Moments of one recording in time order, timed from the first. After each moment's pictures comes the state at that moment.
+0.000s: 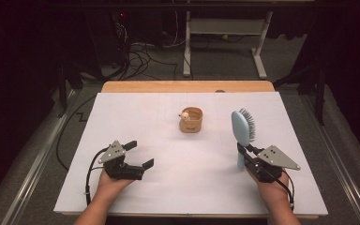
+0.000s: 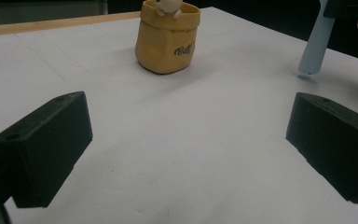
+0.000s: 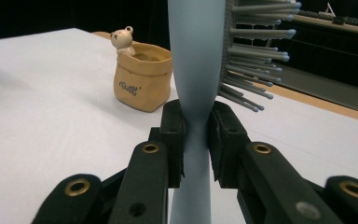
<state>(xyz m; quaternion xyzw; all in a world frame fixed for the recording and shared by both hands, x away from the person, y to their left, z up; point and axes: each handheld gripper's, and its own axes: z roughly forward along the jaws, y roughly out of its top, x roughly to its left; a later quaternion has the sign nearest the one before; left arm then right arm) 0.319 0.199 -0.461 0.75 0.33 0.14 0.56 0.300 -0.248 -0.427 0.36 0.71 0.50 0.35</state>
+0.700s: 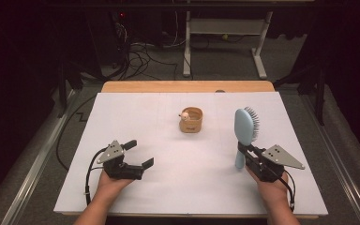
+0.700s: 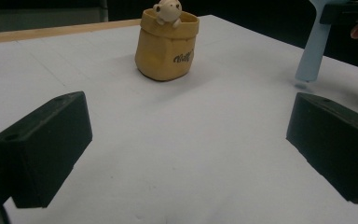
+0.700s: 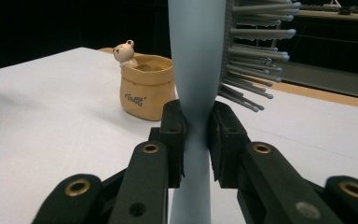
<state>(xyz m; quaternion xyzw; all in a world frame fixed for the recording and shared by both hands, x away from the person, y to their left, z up) 0.319 0.200 -0.459 0.74 0.33 0.15 0.57 0.302 -0.252 -0.430 0.38 0.69 0.53 0.32</state>
